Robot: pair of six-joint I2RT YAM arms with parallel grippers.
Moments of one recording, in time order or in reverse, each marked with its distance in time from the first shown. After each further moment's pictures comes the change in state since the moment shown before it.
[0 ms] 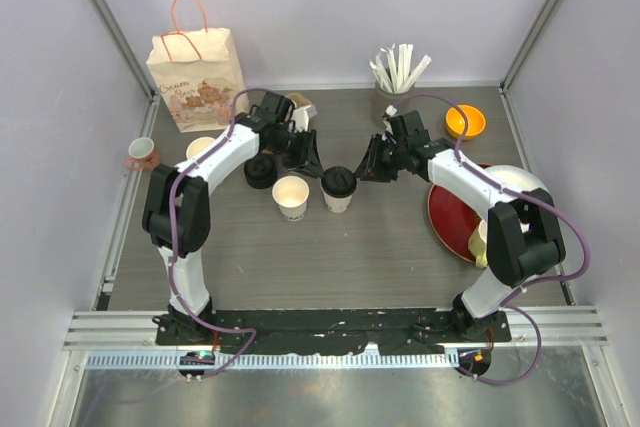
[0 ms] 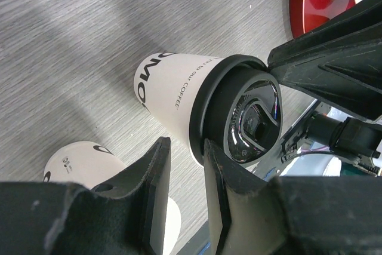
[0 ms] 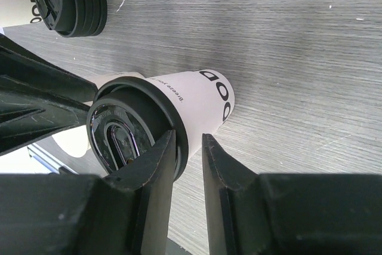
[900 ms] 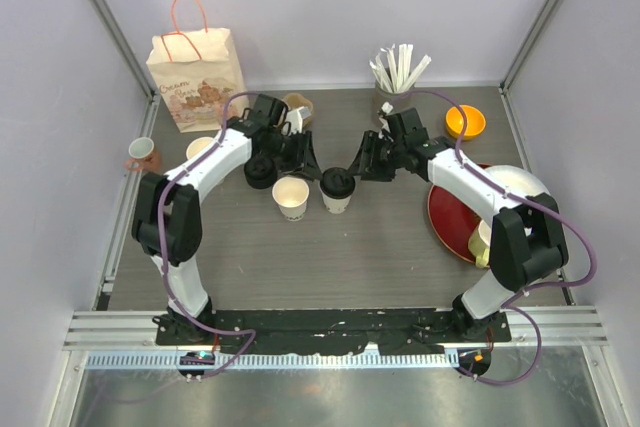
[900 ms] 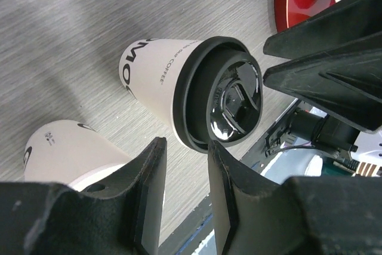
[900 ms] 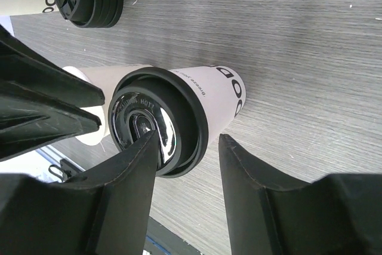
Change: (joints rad) left arm 0.016 -0.087 -0.064 0.009 0.020 -0.053; right arm 0.028 -0.030 0.033 -0.041 0.008 -0.012
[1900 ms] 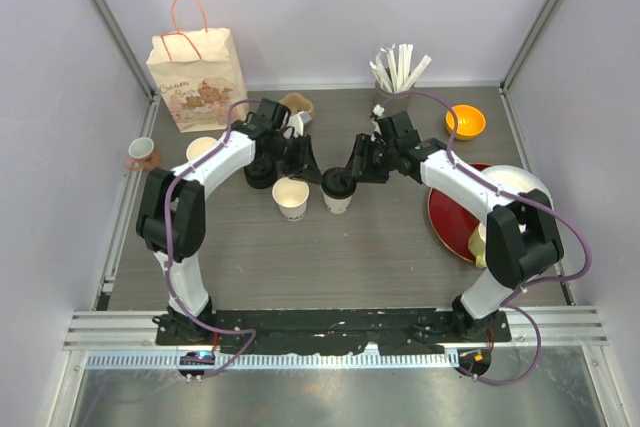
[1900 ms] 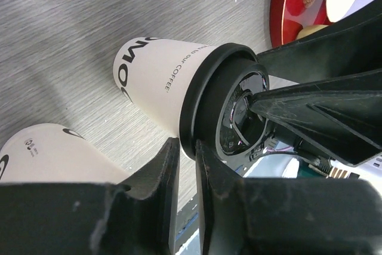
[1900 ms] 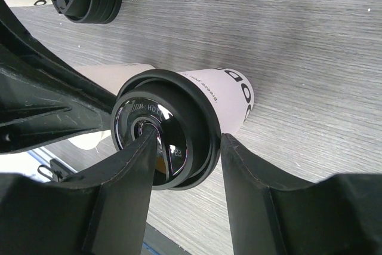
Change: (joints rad) left arm -0.011 0.039 -0.040 0.051 0.017 -0.098; right arm 0.047 0.026 0.000 0.030 0.025 -0.005
